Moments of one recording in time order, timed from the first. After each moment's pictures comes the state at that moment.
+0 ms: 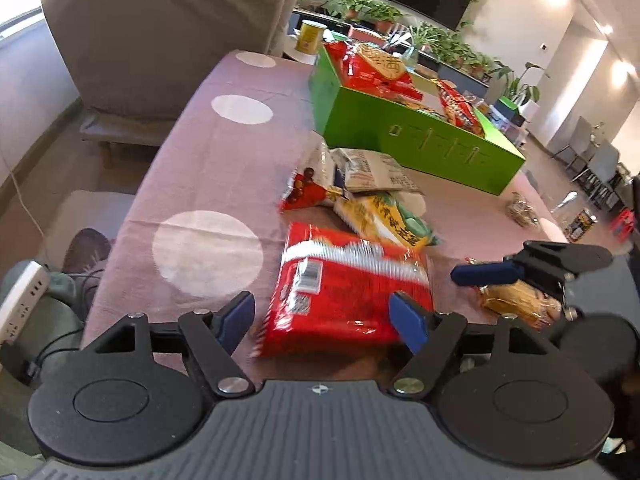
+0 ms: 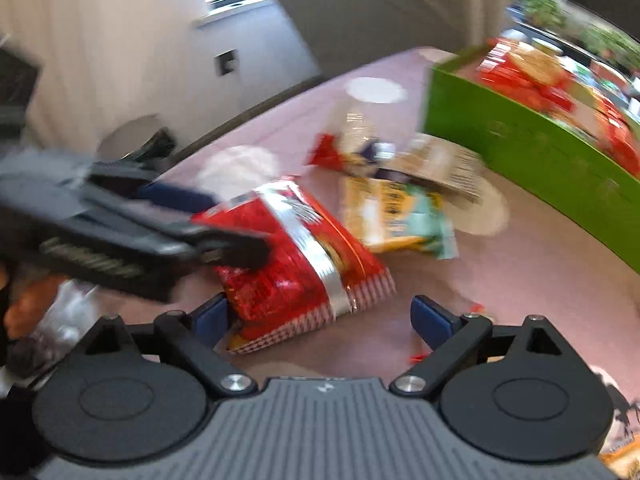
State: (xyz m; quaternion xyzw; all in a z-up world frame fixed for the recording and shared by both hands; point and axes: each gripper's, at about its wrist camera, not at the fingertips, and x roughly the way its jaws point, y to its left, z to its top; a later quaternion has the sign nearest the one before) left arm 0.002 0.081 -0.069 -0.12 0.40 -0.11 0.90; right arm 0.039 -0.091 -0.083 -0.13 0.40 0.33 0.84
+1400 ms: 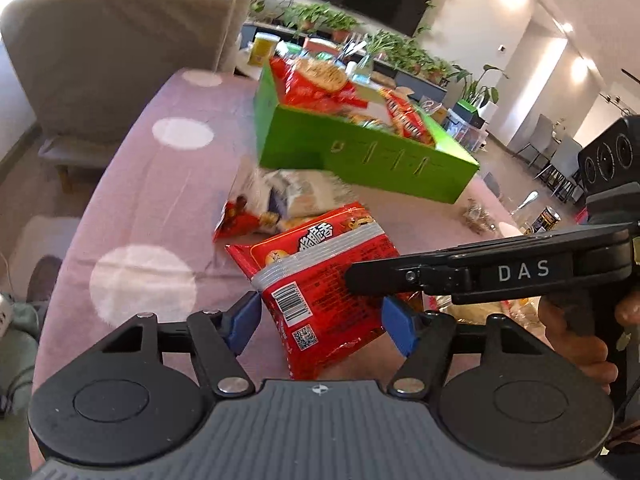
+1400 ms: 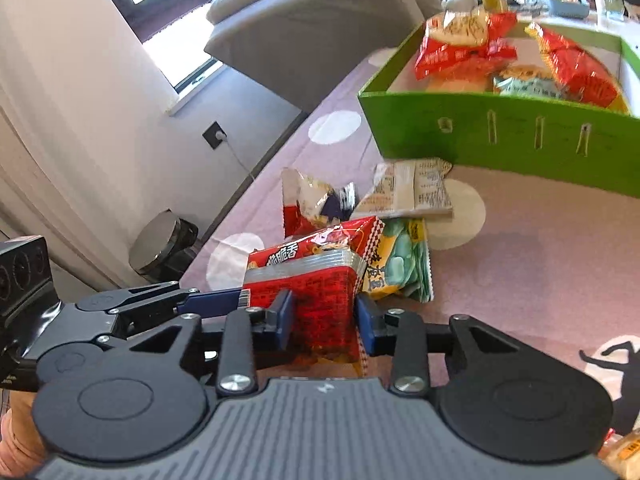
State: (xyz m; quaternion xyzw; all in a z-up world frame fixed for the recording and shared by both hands) left arm 0.011 0.058 -0.055 -0.11 0.36 -0.17 0.91; right arm 0.074 -0.126 -0.057 0.07 0.43 0.34 0.83
